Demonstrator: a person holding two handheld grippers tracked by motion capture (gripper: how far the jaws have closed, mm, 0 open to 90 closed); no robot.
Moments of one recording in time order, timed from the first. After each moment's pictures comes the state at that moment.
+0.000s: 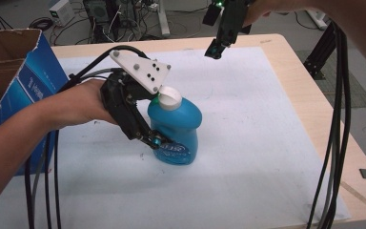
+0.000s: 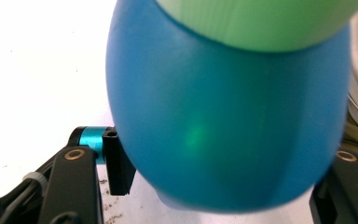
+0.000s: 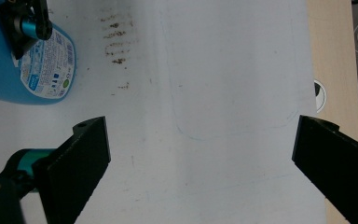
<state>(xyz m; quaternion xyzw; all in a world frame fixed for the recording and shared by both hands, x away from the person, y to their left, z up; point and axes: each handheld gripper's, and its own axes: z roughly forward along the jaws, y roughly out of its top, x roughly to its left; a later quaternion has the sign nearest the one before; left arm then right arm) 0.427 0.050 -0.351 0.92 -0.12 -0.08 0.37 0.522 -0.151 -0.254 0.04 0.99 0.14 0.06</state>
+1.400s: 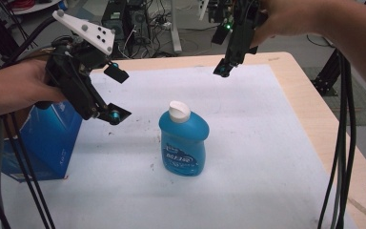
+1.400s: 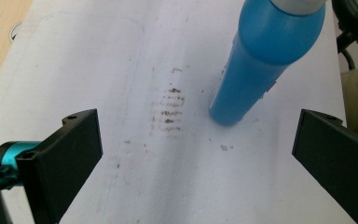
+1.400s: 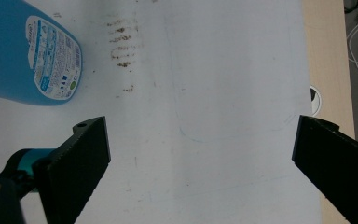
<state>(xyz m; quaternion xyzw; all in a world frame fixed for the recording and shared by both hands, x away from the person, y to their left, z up) 0.425 0.132 -0.276 0.94 0.08 0.03 0.33 0.511 -0.151 -0.247 0.04 0.99 0.15 0.07</state>
